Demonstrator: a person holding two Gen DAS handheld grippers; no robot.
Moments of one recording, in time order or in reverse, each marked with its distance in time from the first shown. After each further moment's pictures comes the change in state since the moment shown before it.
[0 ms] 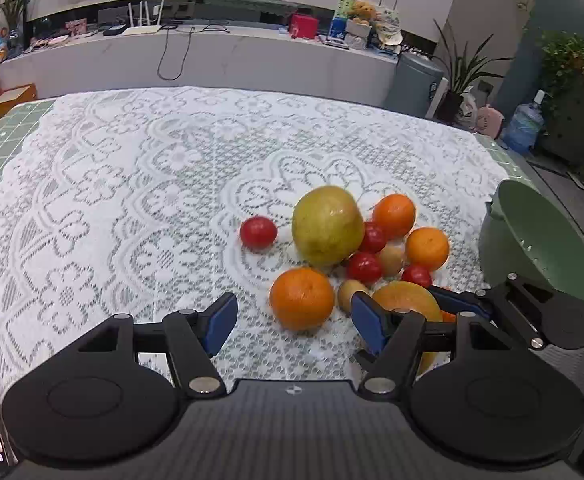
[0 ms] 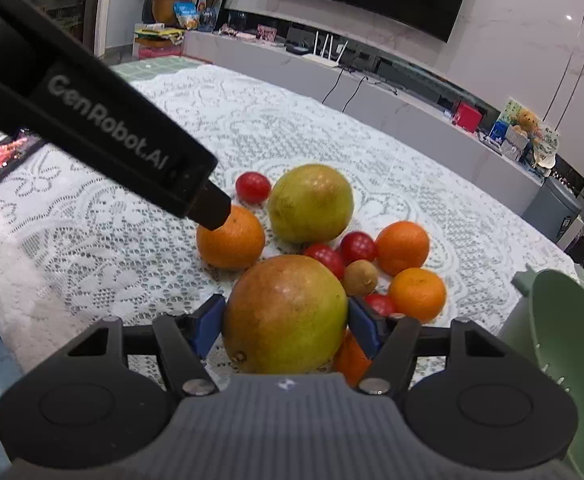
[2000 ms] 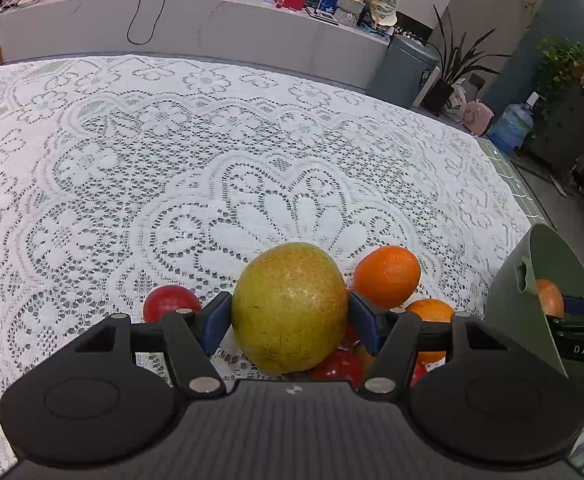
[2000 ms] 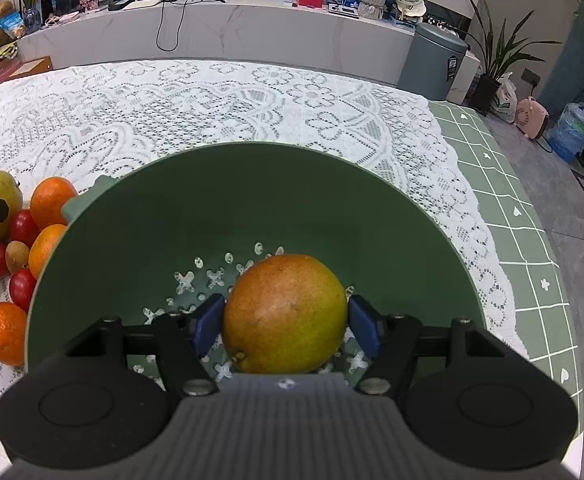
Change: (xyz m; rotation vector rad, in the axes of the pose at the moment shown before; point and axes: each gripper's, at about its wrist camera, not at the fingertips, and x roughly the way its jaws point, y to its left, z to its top) left arm 0.110 -0.013 0.056 -0.071 0.094 -0.098; right arm 0.022 -0.228 -0.044 0.405 0.283 -0.213
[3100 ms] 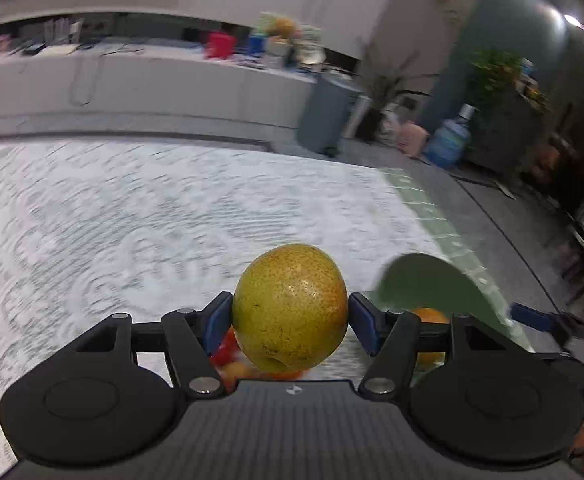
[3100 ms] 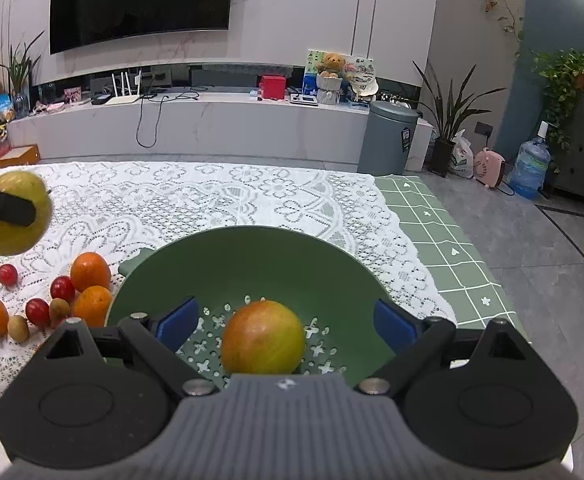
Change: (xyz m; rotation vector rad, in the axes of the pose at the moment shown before) left arm -0.072 -0.090 0.012 0.144 -0.117 -0.149; right arm -0.090 -0.004 -0.038 0.097 -0.298 -0.049
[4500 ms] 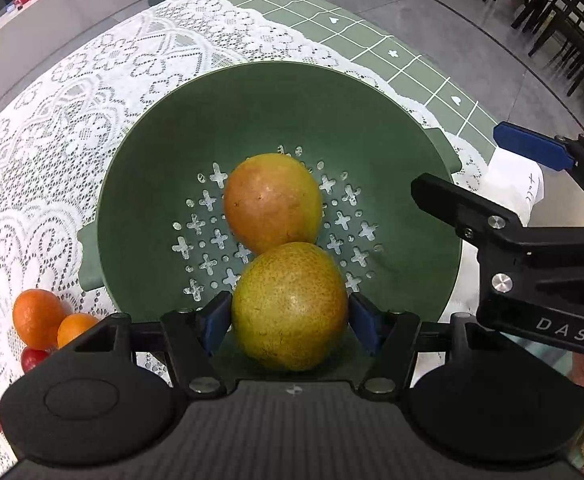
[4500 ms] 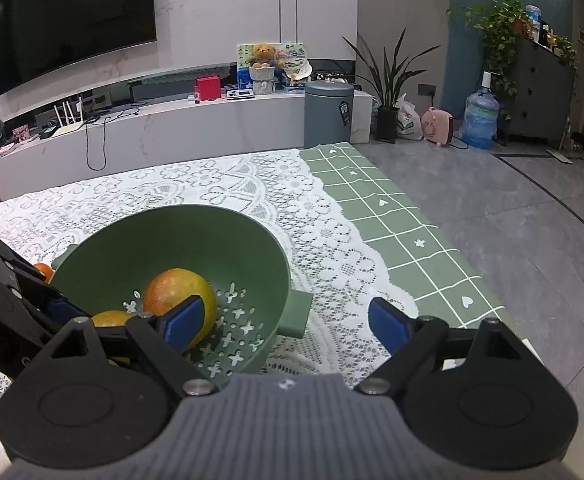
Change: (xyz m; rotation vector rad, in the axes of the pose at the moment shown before) left arm 0.139 -0.143 -0.041 0.487 0.557 -0.046; right arm -0.011 -0.060 -0.029 0.200 0.019 -0.107
